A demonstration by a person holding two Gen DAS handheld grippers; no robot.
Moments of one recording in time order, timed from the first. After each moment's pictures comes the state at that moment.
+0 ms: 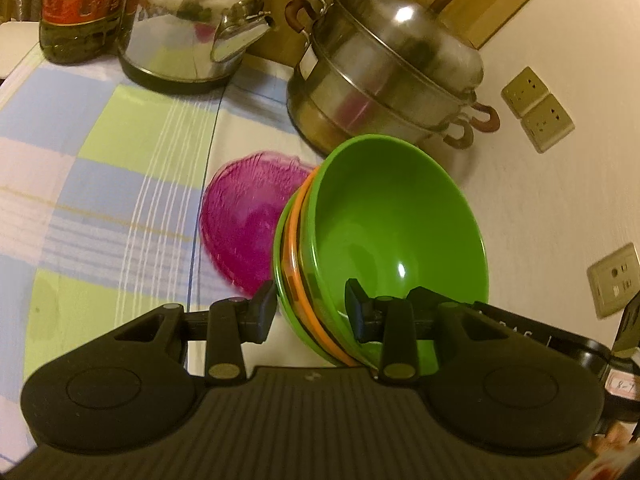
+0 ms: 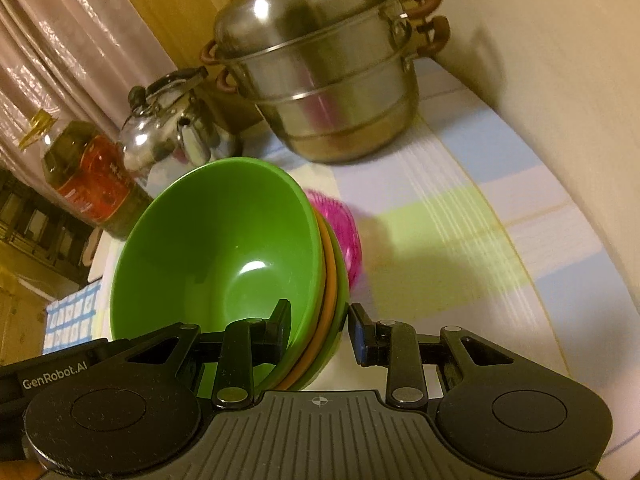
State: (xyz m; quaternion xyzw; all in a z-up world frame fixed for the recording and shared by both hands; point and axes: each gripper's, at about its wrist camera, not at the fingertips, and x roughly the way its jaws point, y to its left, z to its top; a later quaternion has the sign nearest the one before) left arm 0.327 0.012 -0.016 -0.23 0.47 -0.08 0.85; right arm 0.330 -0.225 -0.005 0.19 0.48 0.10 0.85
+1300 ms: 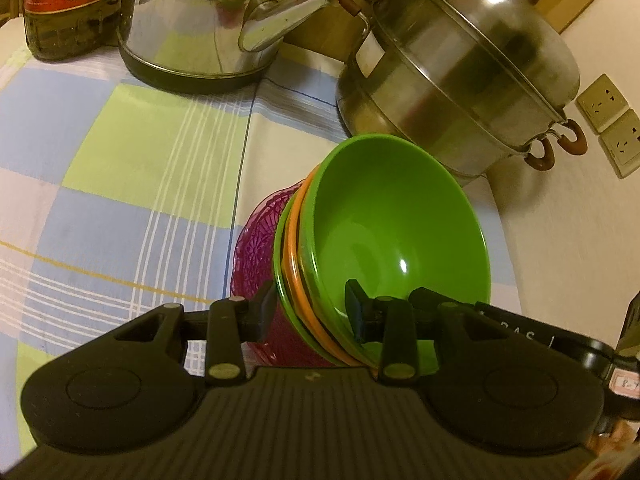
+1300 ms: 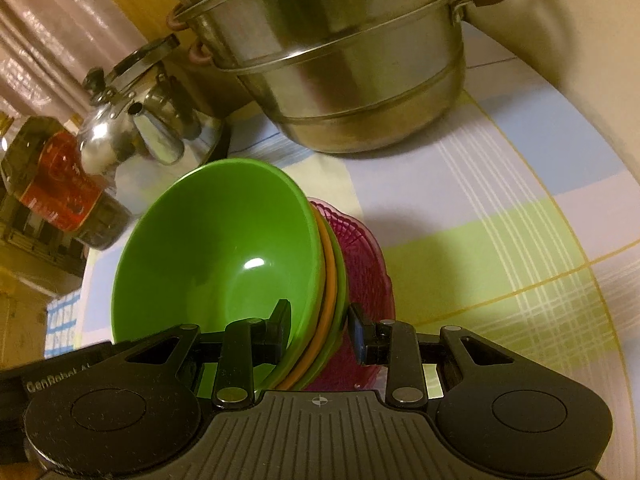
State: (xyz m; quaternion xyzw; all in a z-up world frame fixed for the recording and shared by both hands) left arm 0.418 0.026 -0.081 -0.21 0.49 -0.04 0.85; right arm 0.432 -0.200 -0.089 0.19 0.51 0.13 0.83
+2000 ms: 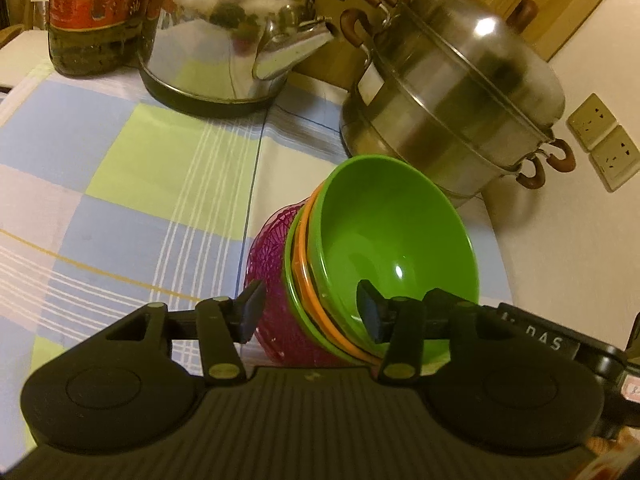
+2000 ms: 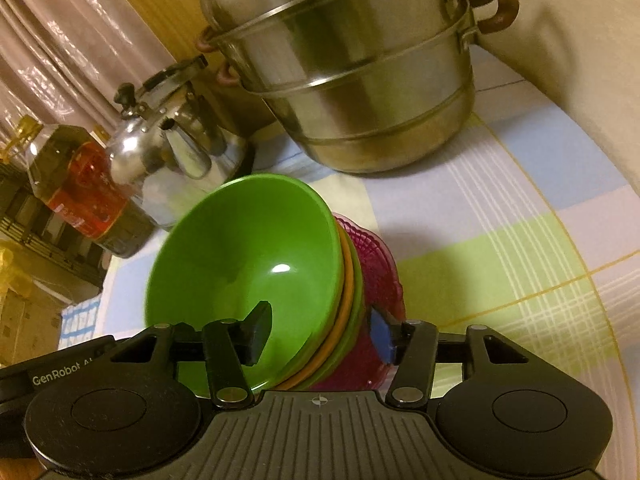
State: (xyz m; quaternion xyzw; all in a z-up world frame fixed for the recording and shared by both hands) left arm 0.390 0.035 -0.061 -0.22 0.45 -0.02 0.87; right arm 0.411 -0.205 -0.069 0.21 0.47 0.15 0.85
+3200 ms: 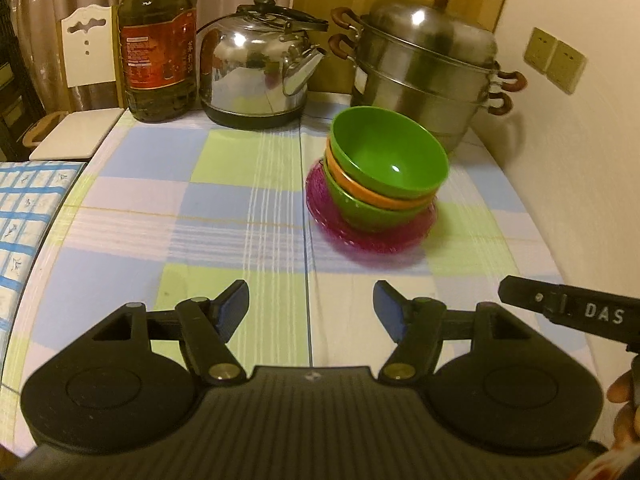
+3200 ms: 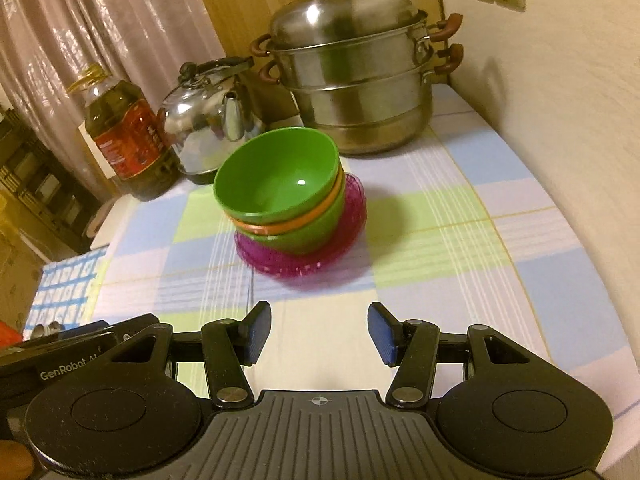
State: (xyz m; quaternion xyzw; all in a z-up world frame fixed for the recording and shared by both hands) left arm 0.200 0.001 -0.006 -0.07 0.41 0.02 0.91; right arm 0.219 -0.212 0.000 0.12 0.43 0.13 0.88
